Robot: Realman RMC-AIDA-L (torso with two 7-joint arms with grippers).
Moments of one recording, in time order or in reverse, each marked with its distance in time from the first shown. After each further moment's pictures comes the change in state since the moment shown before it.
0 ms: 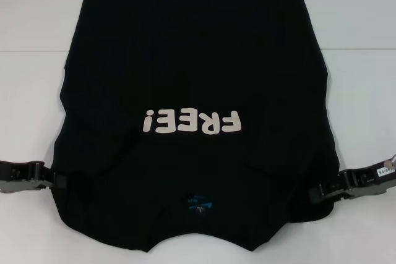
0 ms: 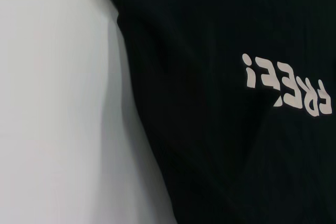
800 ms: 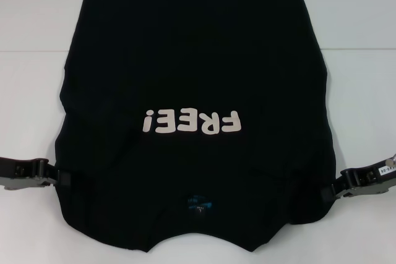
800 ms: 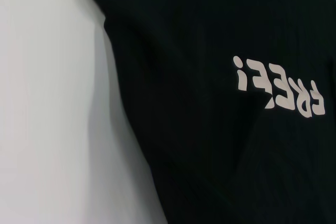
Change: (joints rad) left arm -0.011 -0.004 0.000 -0.001 -0.002 0.000 0.006; right arm 0.009 -0.011 -0.017 0.001 -0.002 -0.008 0.012
